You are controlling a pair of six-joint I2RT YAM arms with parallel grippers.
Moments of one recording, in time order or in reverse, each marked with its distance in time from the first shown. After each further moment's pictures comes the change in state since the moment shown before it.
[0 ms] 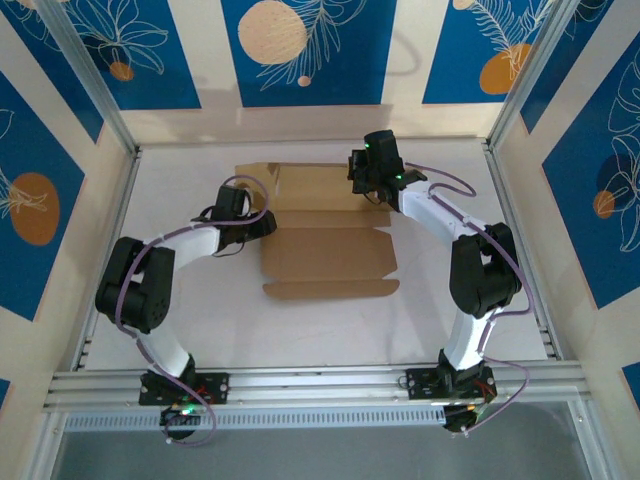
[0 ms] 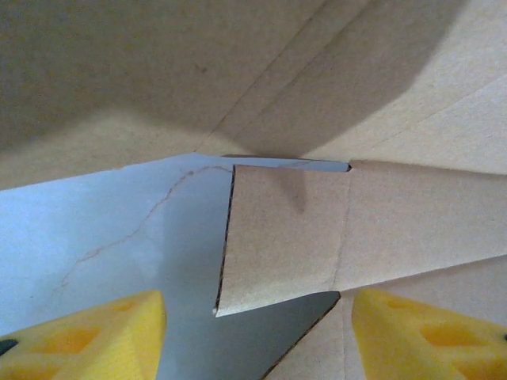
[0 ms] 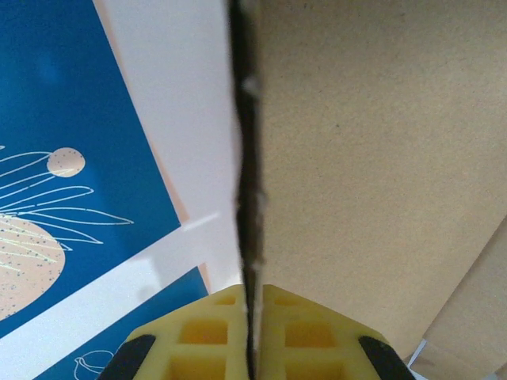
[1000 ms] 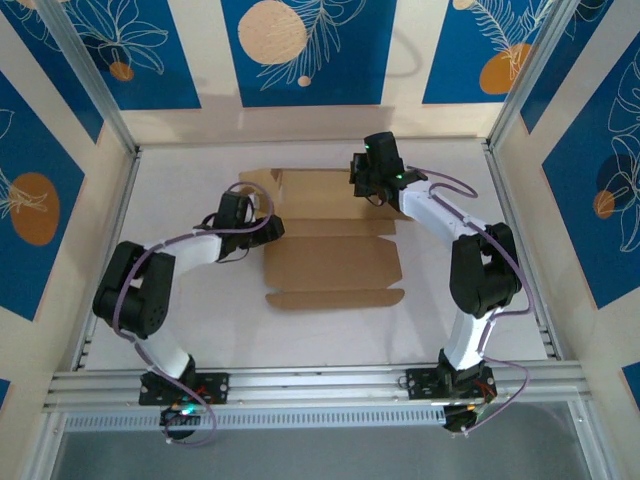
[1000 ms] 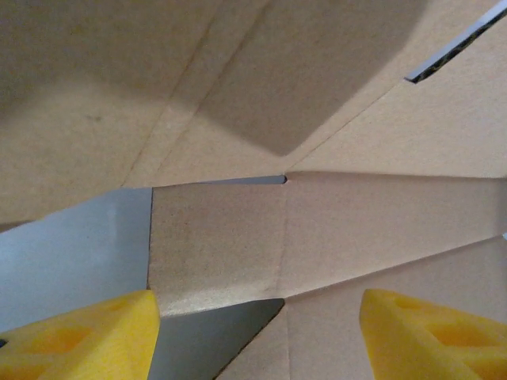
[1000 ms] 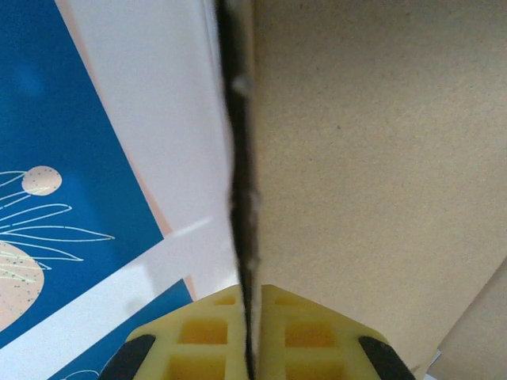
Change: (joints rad) left arm -0.042 -0.033 -0.072 0.077 0.080 -0.054; right arm -0.009 0.000 0.001 -0.057 0.003 0.011
